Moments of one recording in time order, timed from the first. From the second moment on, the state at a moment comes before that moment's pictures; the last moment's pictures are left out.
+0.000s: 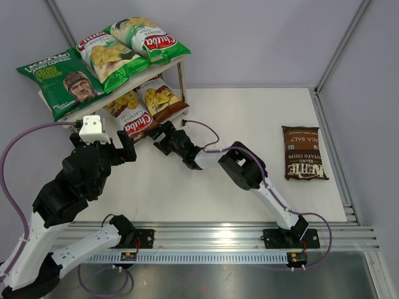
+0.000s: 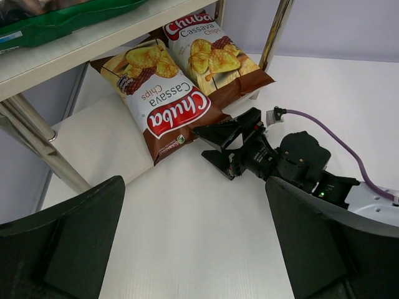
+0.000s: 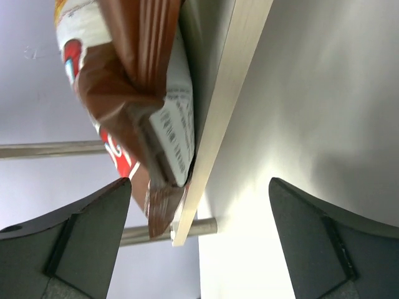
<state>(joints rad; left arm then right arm) -0.74 0.68 1.26 -0.87 -0.71 -0.26 0.90 2.51 1.69 0.66 0.10 1.43</state>
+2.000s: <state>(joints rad) -0.95 2.03 1.53 -0.02 0.28 -0.79 0.77 0.23 0.94 -0.92 0.64 0.73</state>
